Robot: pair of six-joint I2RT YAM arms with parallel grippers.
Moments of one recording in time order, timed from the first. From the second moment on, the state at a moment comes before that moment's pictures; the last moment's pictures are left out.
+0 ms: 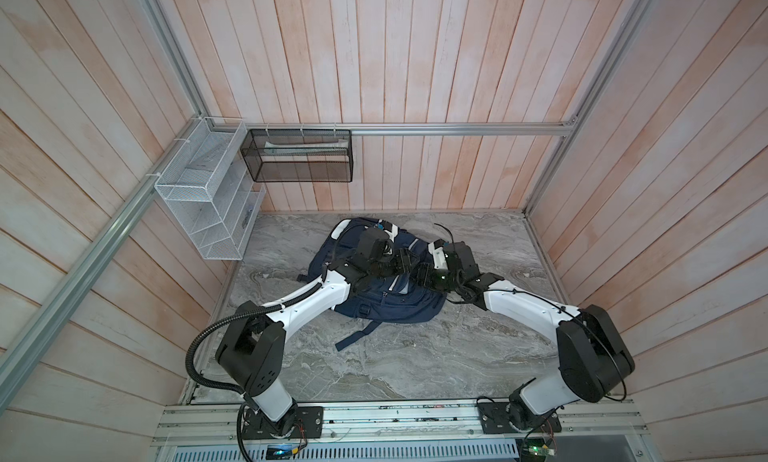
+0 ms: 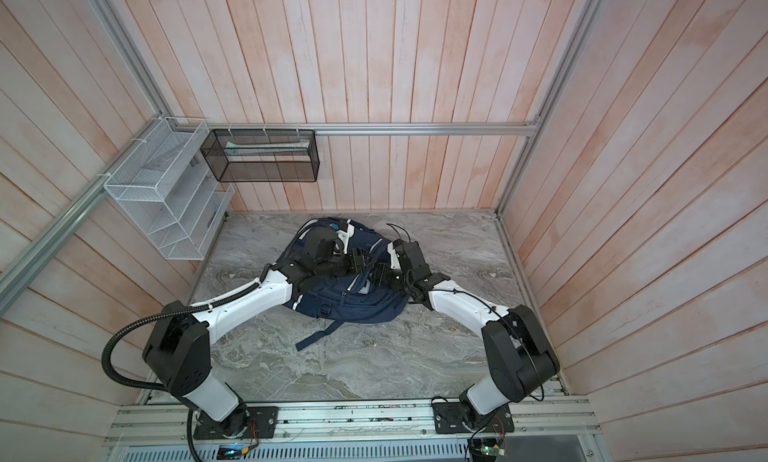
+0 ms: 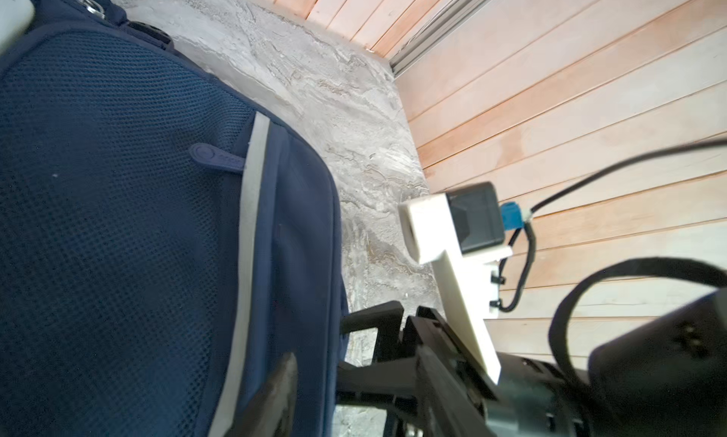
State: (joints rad) left arm -0.65 1.65 1.24 -0.09 0.30 -0.73; right arm 0.54 1.51 0.91 -0.07 -0.34 0.74
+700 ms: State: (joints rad) left arm -0.50 1.40 0.87 -0.12 0.27 -0.71; right arm 0.86 1.26 0.67 -0.06 0.11 0.59
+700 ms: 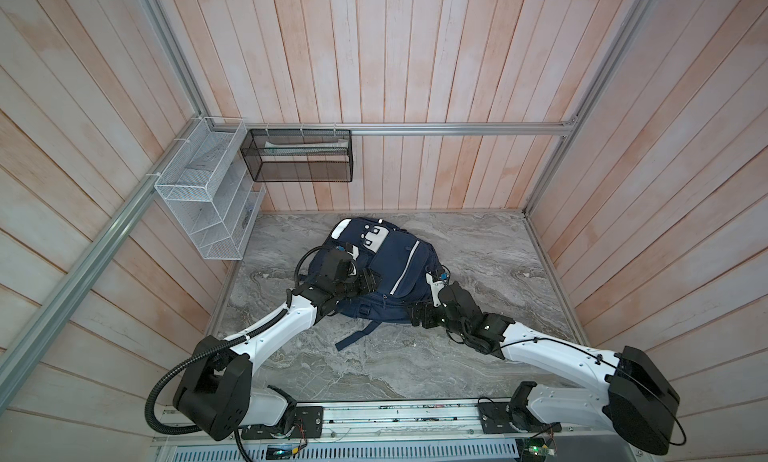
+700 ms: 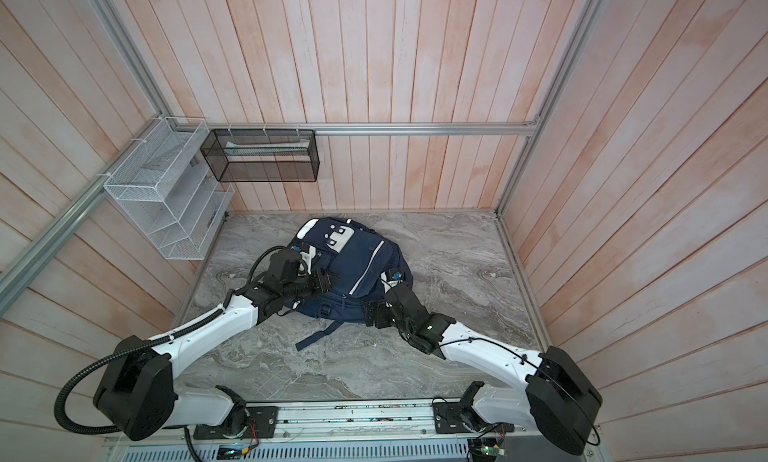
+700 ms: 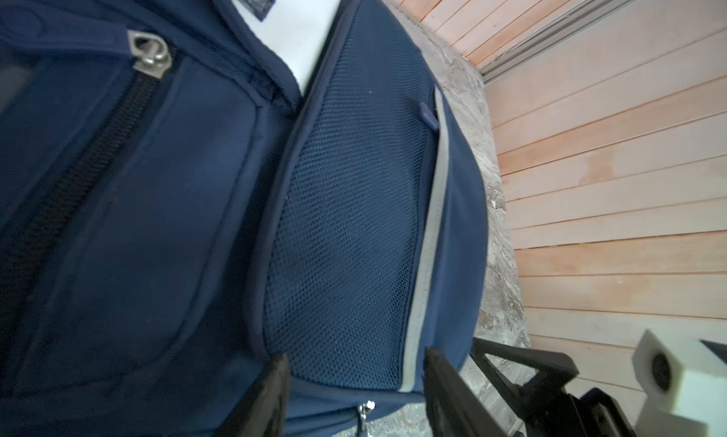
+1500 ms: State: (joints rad) left arm -0.49 1.38 0.82 -0.06 0.28 -0.72; right arm 1.05 1.63 0.99 -0.15 0.29 0.67
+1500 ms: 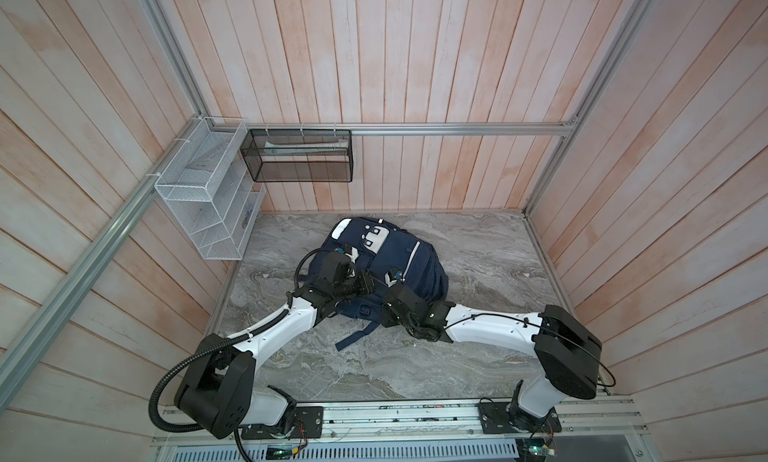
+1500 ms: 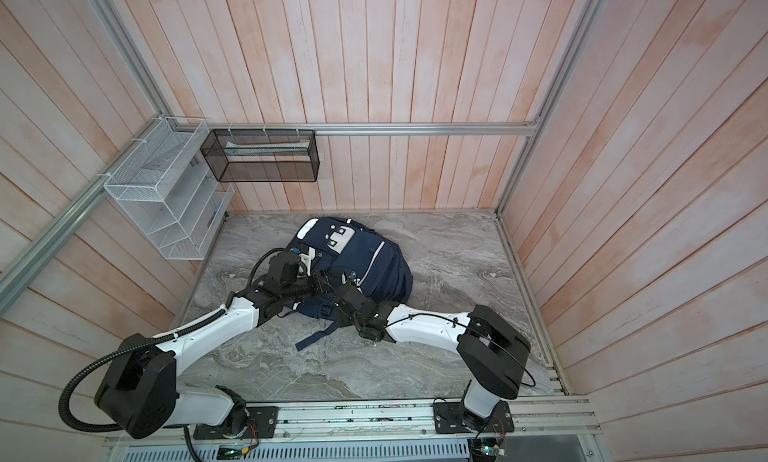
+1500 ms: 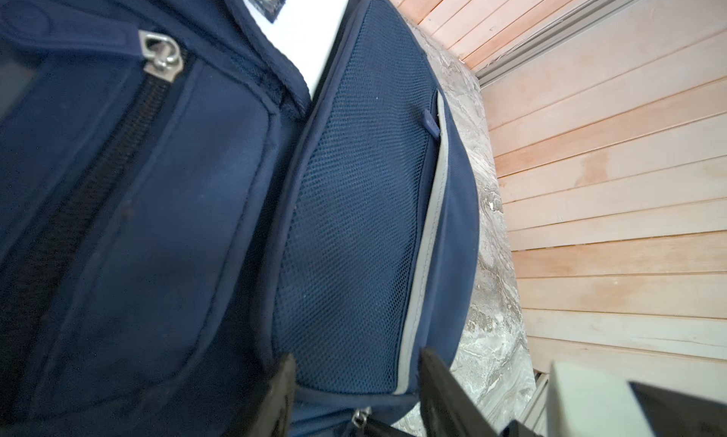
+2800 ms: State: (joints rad) left arm -0.46 1.44 0.78 -0.05 0.37 -0.74; right arm 0.64 1.39 0.81 -0.25 0.16 0.35
